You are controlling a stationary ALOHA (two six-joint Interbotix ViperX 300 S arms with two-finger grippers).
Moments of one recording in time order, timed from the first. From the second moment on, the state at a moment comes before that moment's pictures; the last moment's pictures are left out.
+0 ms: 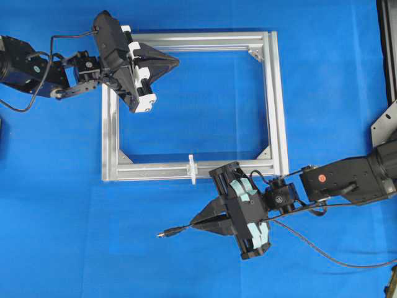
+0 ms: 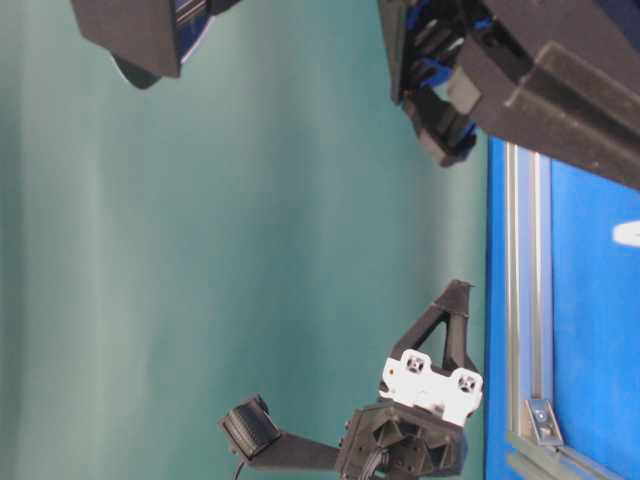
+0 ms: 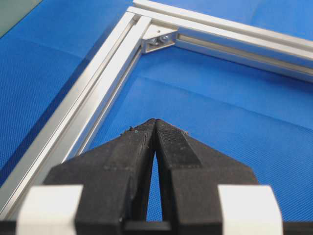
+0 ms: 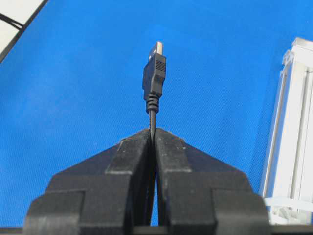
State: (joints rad) left arm 0.28 0.15 0.86 -0.09 -0.74 0.00; right arm 0.31 0.11 0.70 -0.02 -0.37 0.09
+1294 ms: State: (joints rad) left arm 0.28 0.15 0.86 -0.09 -0.74 0.00; right arm 0.31 -0.16 1.02 0.00 -0.38 0.10
